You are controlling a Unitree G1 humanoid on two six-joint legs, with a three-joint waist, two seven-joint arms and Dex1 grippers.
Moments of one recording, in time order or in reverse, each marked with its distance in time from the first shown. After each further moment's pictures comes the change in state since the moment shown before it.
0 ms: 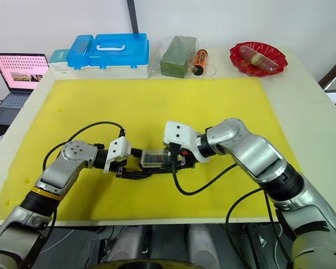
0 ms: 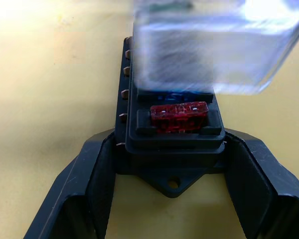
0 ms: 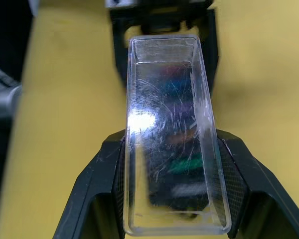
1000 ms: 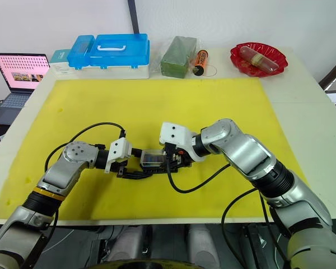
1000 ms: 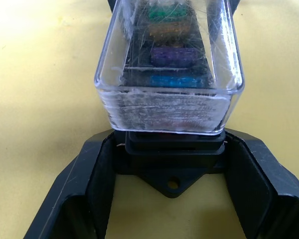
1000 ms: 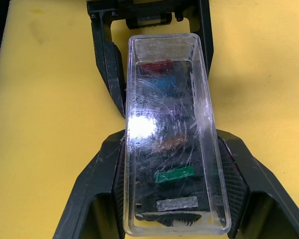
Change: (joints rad) left arm 0.001 -0.009 -0.001 0.021 0.012 -0.035 0.010; right arm -0.014 0.028 0.045 0.062 -0.055 -0.013 -0.002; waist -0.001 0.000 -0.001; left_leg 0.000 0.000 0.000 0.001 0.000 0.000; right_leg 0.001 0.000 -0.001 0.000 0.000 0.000
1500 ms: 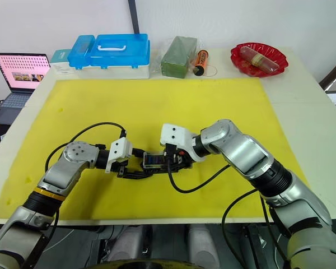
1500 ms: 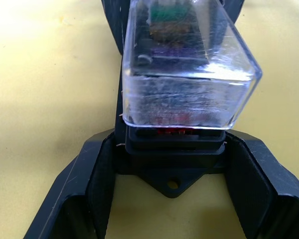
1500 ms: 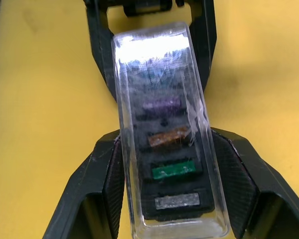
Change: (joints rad) left arm 0.000 -0.005 0.000 -0.008 0.005 0.015 0.005; right arm -0.003 0.004 0.026 0.058 -0.022 -0.023 0.022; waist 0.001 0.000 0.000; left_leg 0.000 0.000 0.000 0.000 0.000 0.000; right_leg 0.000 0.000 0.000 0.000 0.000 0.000
